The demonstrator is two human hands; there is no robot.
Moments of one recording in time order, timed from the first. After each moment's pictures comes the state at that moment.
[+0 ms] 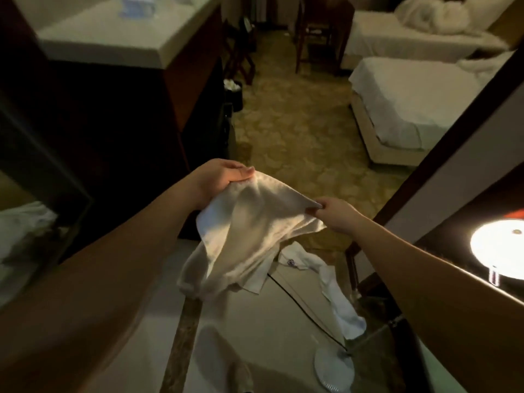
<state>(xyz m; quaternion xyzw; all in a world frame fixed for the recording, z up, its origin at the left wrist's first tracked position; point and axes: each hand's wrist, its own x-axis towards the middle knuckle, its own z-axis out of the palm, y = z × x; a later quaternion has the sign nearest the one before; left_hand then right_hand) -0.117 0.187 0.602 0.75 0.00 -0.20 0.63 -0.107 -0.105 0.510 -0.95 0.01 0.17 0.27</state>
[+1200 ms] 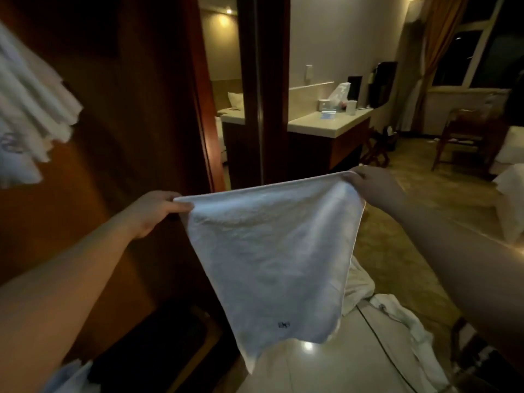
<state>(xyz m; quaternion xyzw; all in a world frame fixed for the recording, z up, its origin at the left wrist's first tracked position) -0.835 0.365 0.744 0.82 0.27 0.12 0.48 -0.541 -0.006 0.747 -0.90 -0.31 -0.12 0.30</state>
